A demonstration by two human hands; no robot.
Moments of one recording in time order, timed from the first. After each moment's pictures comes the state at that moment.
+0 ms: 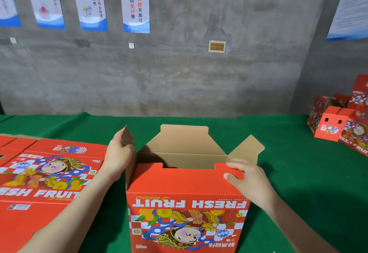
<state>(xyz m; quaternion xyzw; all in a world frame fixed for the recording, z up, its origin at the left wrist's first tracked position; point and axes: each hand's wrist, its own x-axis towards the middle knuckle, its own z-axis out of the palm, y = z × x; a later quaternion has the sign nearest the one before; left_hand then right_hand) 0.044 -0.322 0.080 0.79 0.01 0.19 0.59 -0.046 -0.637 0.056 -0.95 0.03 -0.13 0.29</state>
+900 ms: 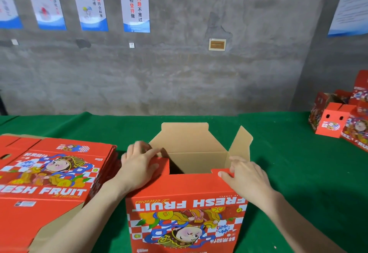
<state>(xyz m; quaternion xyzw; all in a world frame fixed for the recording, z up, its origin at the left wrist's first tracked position) 0.021 -0.339 0.056 0.96 -0.17 0.16 0.17 -0.043 -0.623 0.054 -0.99 0.04 -0.11 0.09</state>
